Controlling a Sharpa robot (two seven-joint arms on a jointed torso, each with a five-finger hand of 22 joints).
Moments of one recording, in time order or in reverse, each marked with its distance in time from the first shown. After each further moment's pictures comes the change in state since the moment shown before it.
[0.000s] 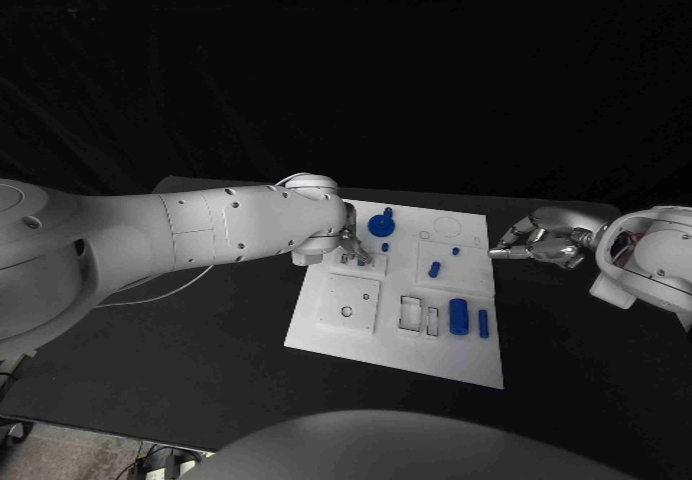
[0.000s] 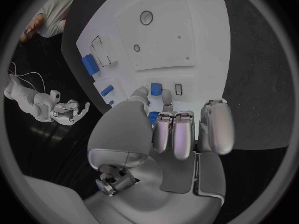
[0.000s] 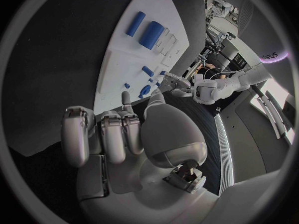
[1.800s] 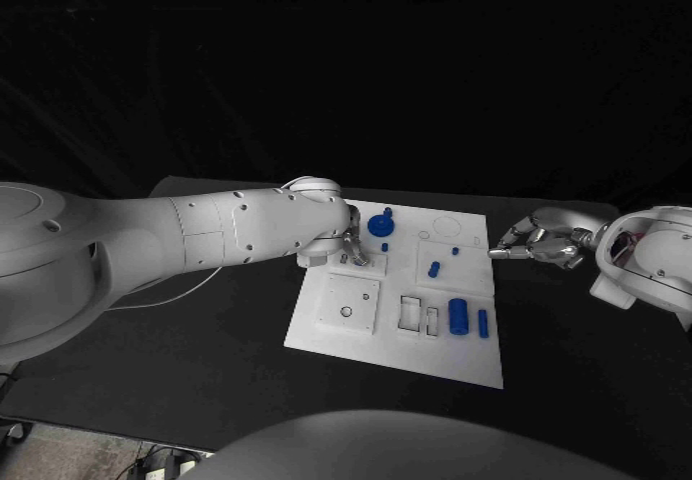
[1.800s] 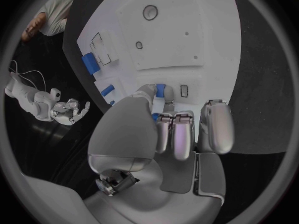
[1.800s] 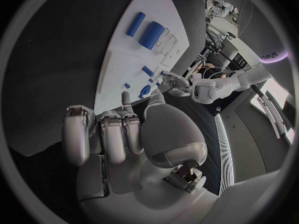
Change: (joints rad) left arm -0.013 0.030 -0.003 -0.043 0.014 -0.008 0.036; left_hand 0.229 -0.037 0.219 -0.042 0.163 0.114 -0.004 -0.076 -0.115 0.000 -0.021 0.000 0.000 0.000 -0.022 0.000 0.000 0.000 0.000 -0.022 0.005 0.000; right arm 0.000 -0.003 0.000 0.002 0.000 0.000 -0.001; right_hand 0.000 0.000 0.000 0.000 0.008 0.000 0.000 -0.004 0.000 0.000 0.000 0.000 0.000 0.000 0.000 0.000 0.000 0.015 -0.004 0.004 -0.007 0.000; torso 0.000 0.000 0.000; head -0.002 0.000
